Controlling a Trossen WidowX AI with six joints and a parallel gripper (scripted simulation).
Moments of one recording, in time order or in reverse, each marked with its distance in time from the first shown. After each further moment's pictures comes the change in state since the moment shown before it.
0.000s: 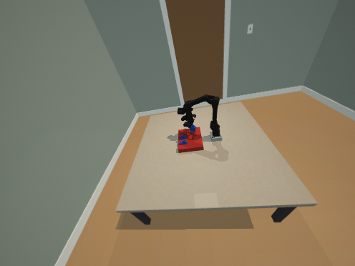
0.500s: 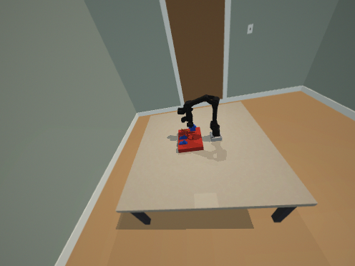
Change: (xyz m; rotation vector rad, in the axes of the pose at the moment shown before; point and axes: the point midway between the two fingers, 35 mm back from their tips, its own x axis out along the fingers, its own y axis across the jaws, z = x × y) arm 0.000 0.000 0.000 -0.454 0.000 0.000
